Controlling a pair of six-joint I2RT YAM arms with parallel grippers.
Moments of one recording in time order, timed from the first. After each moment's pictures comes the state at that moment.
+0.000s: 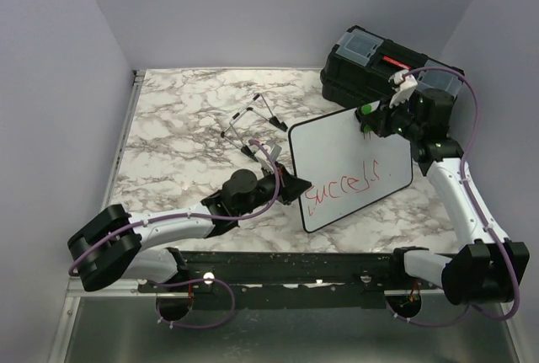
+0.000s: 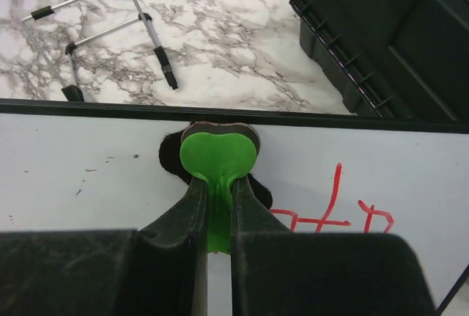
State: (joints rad) left arm -0.99 1.27 0.53 0.67 0.04 -0.68; right arm 0.02 1.18 1.00 -0.20 -0.50 -0.09
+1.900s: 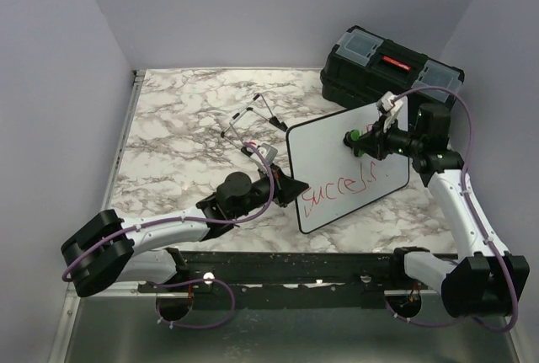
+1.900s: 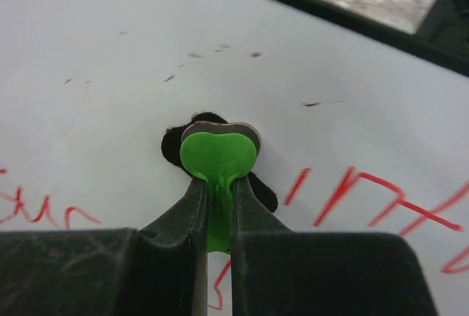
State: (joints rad) left arm -0.99 1.21 0.50 0.67 0.05 -0.67; right arm 0.00 1.11 0.91 -0.30 -0.75 -0.30
